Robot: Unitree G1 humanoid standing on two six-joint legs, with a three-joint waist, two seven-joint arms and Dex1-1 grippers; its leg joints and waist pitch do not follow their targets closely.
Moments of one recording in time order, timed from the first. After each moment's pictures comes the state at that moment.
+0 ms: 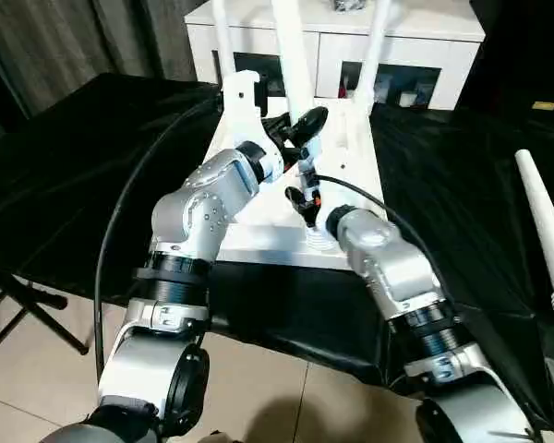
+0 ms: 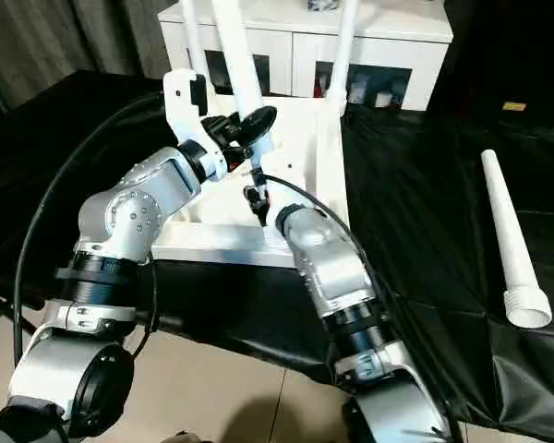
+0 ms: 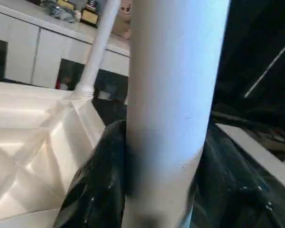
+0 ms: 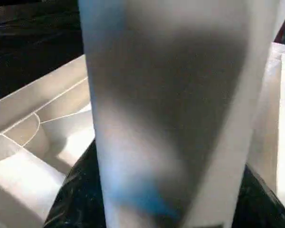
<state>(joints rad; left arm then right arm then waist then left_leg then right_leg) -0.87 0.00 0.11 0.35 -0.48 0.55 -0.27 -0.67 -0.03 0.17 0.36 0.07 0.50 0.11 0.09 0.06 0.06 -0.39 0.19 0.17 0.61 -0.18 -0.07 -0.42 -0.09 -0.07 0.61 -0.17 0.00</state>
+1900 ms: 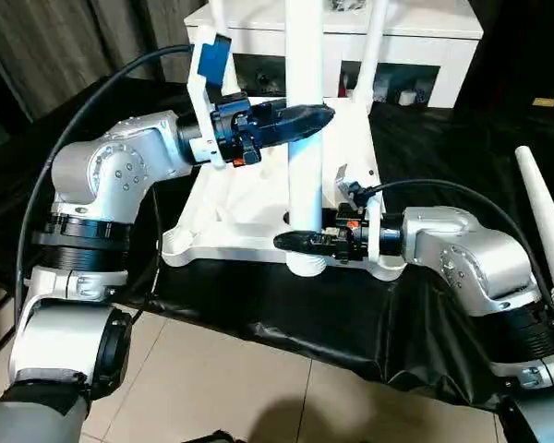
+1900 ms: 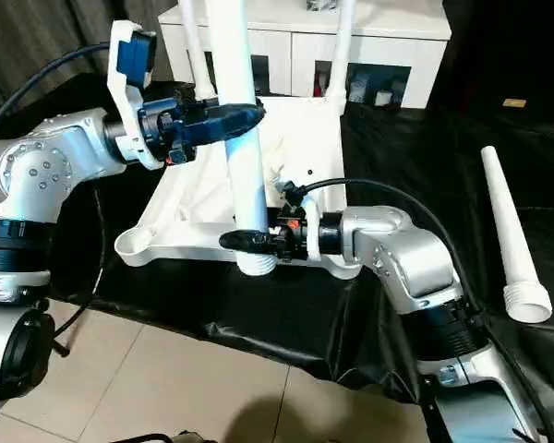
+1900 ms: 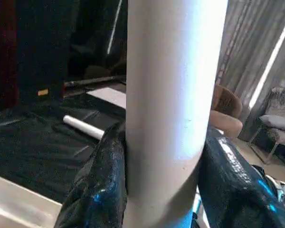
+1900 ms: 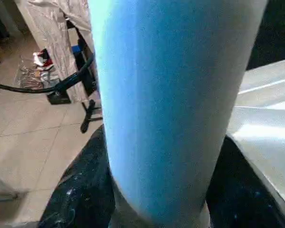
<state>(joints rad) -0.96 0.36 0.04 0.28 -0.68 0.79 -1.07 -0.62 -0.37 0.20 0.06 0.42 0.71 0.95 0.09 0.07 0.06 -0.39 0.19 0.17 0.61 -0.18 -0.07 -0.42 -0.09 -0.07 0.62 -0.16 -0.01</state>
